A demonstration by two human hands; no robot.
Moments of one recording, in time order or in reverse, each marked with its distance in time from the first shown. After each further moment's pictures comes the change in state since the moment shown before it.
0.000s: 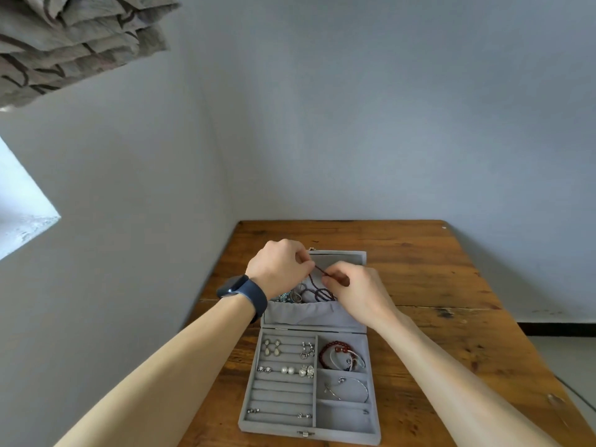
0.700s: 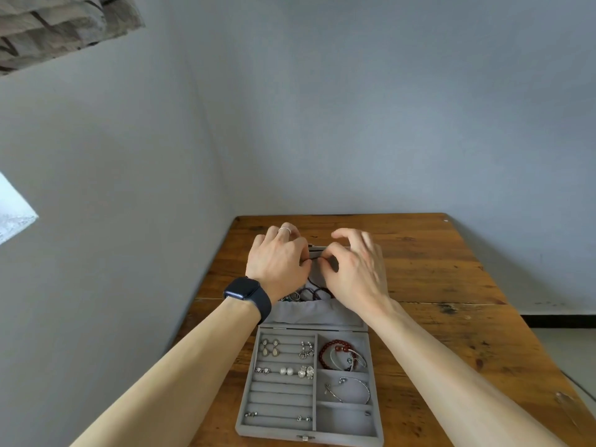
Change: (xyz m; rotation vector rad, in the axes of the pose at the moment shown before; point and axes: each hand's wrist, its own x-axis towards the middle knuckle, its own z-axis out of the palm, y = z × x) left_hand 0.010 -0.008 0.021 0.387 0.209 0.205; right_hand 0.021 -0.006 0.010 -0.453 0.305 -0.189
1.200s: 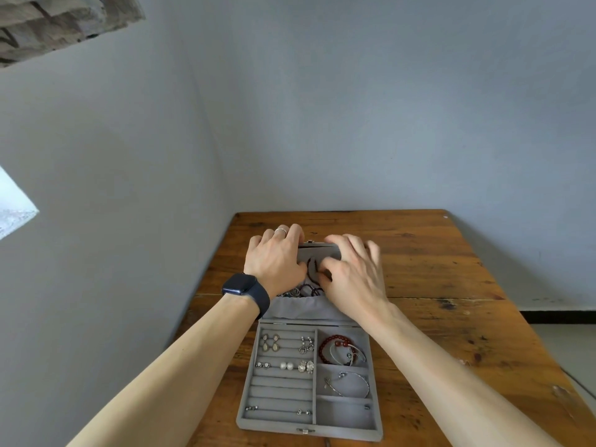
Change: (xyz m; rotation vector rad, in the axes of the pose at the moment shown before) left_hand -0.002 -0.004 0.005 -0.060 -0.061 -0.067; right_hand -0.014 -0.005 0.000 -0.158 -0.081 -0.119
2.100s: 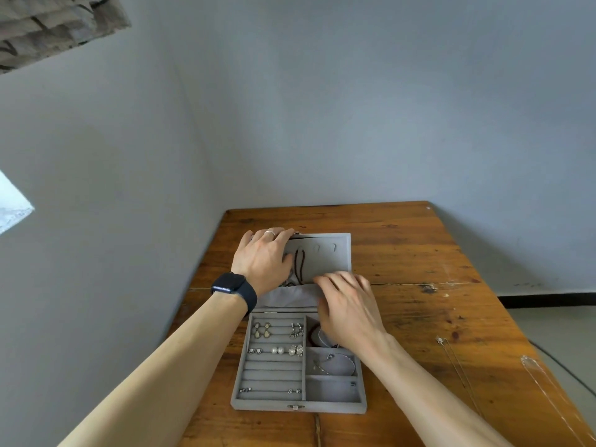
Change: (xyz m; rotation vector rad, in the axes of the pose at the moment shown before) left_hand -0.013 -0.005 0.007 0.007 -0.032 0.042; right_hand -0.072 -0.006 -0.003 0.070 -0.158 0.035
